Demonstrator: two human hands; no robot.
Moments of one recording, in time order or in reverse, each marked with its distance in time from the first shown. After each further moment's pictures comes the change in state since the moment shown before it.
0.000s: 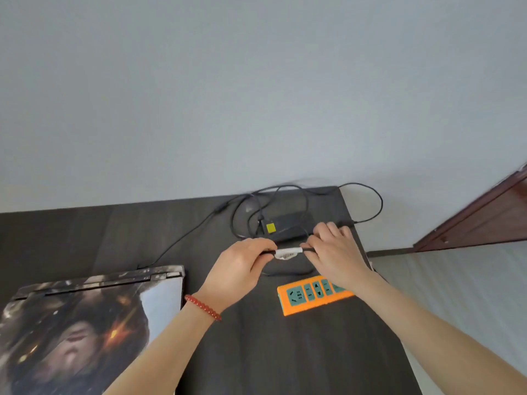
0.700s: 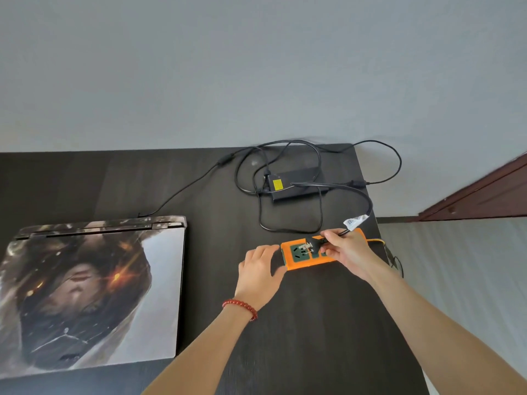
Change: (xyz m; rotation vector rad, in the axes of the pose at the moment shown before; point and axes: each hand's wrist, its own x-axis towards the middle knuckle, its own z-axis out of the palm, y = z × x) left_hand -0.070 -0.018 0.117 -0.080 -0.197 -0.571; right_hand -0.041 0.005 0.058 1.641 -0.265 0.946
